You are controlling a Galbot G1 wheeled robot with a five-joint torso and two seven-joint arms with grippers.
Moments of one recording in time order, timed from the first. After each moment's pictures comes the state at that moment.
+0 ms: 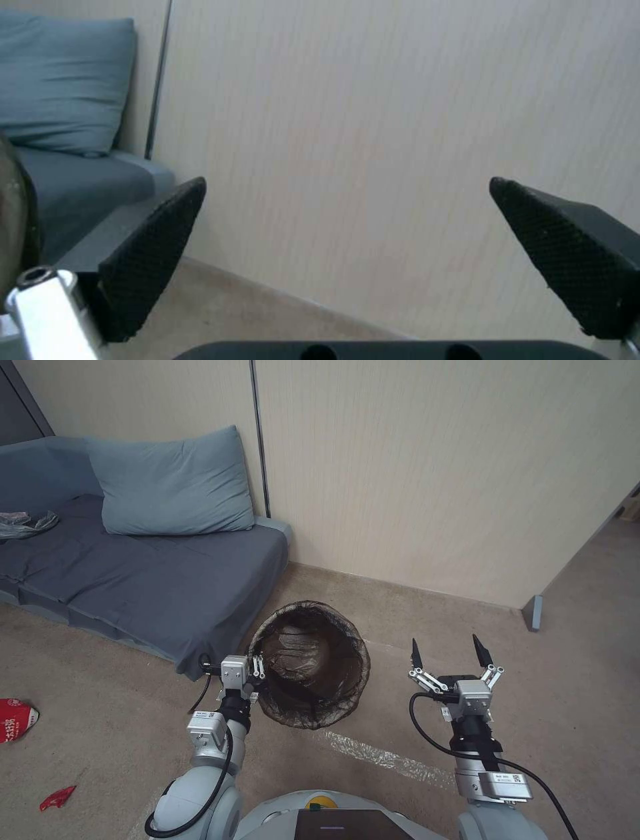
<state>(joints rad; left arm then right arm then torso) 1.74 -1.47 -0.31 -2.42 -0.02 0.26 -0.14 -1.89 1.61 0.63 2.36 -0.20 0.33 0.01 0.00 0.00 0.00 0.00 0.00</state>
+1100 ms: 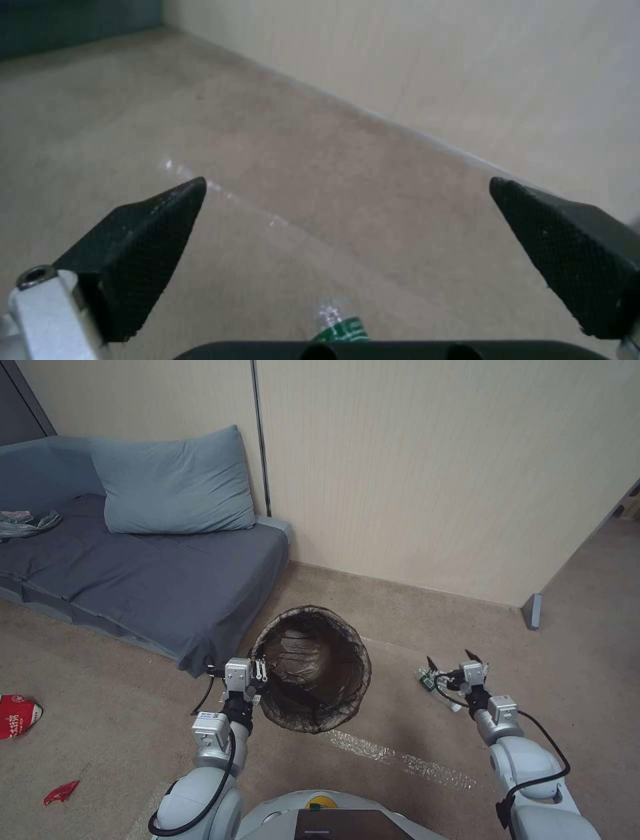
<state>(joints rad) 1.74 -1.46 -0.31 -2.41 -0.01 0.27 -0.14 -1.50 1.26 0.82 1.82 0.10 -0.06 -0.24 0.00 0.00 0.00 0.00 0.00</state>
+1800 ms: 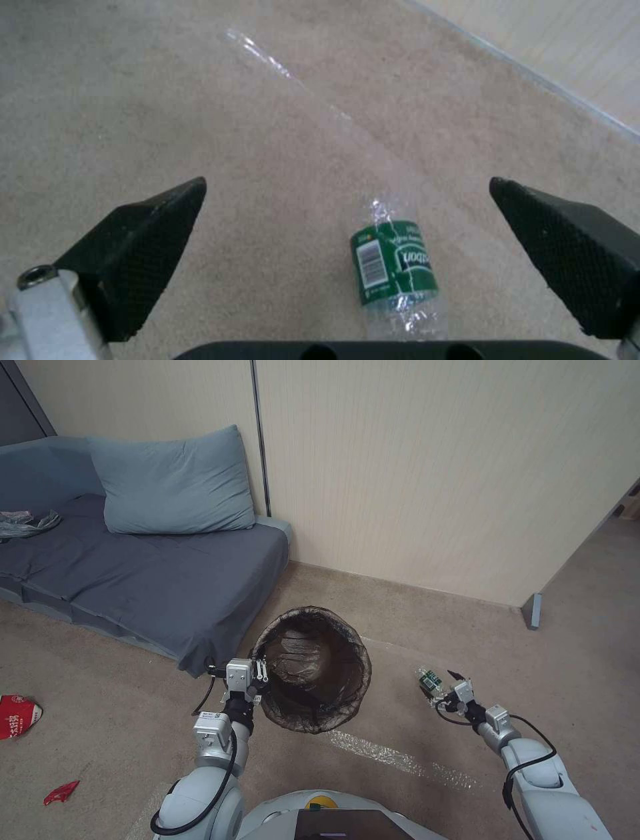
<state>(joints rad) 1.73 -1.46 -0.31 -2.40 -0.01 0.26 -0.14 -1.36 1.14 0.78 1.40 0.04 0.14 -0.55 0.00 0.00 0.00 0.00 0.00</state>
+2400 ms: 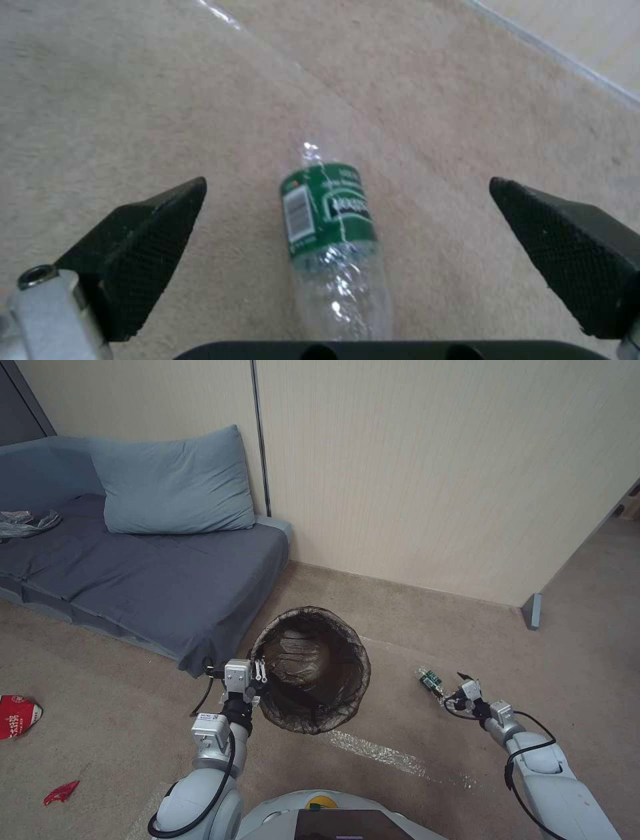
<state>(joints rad) 1.74 -1.46 -0.31 -2.41 -0.01 0.26 -0.14 -1.25 1.09 0.76 1.21 0.03 0.16 -0.53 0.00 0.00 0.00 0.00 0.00</state>
